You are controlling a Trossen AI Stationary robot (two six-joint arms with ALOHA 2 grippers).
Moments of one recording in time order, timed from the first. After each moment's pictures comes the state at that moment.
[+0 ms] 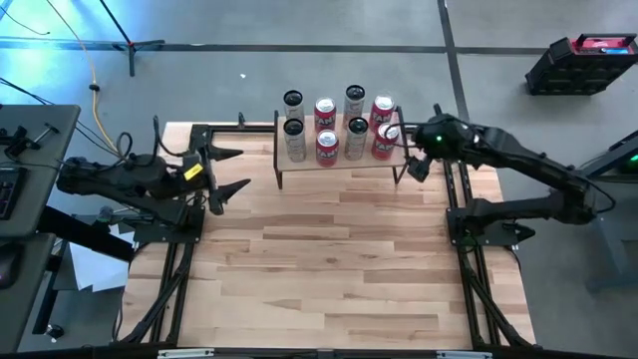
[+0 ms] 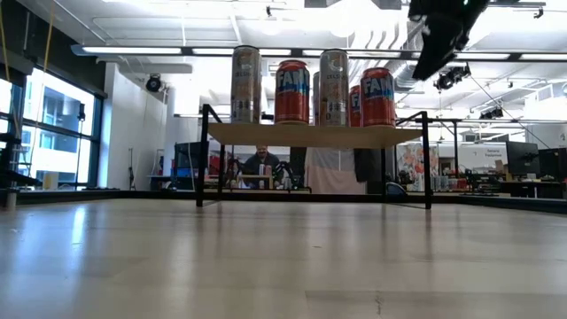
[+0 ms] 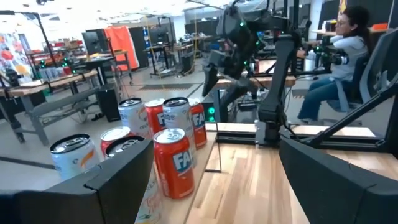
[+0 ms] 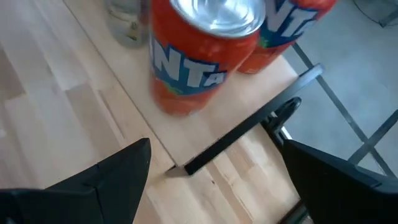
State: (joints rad) left arm -0.23 0.59 0.77 -0.18 -0.56 0.11; right arm -0.43 1.01 1.14 -1.01 0.30 -0.05
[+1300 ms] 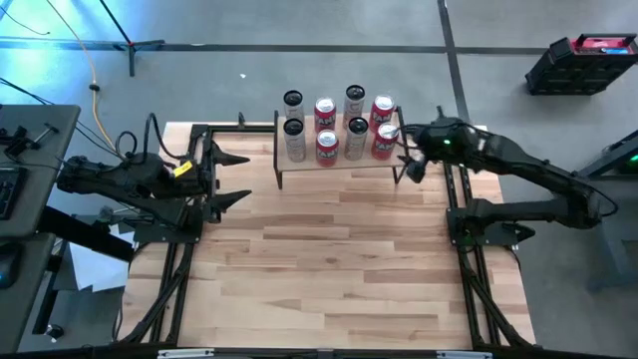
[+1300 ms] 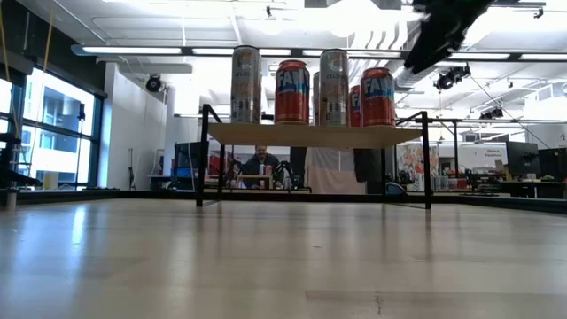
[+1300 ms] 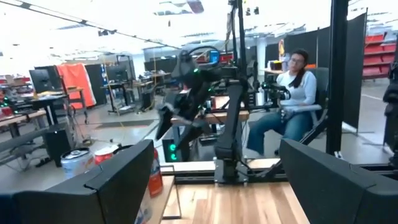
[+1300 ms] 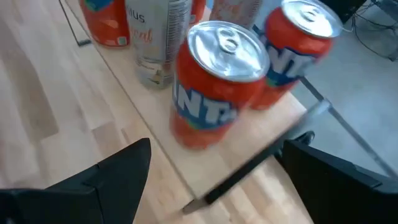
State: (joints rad) left arm -0.23 0.64 0.78 0.03 -0.35 0.16; right arm -0.43 0.93 1.03 -0.81 0.24 -0.06
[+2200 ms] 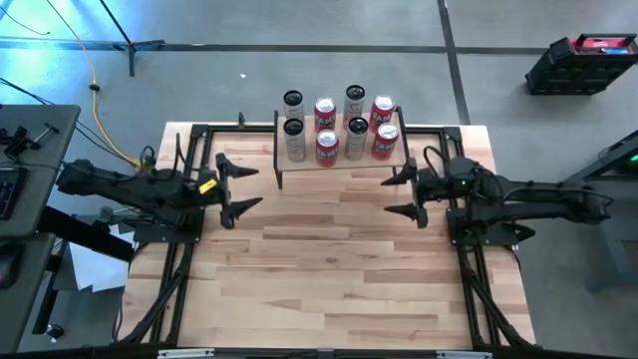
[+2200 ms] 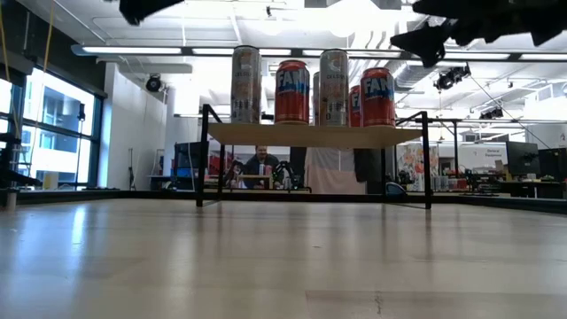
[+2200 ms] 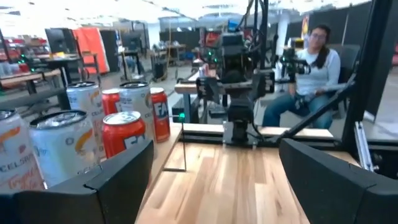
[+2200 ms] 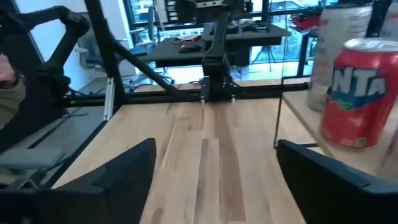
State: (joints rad) left arm -0.22 0.60 0.53 0.12 -0.43 0.05; right arm -0.16 0.67 0.47 0.07 -0.25 0.04
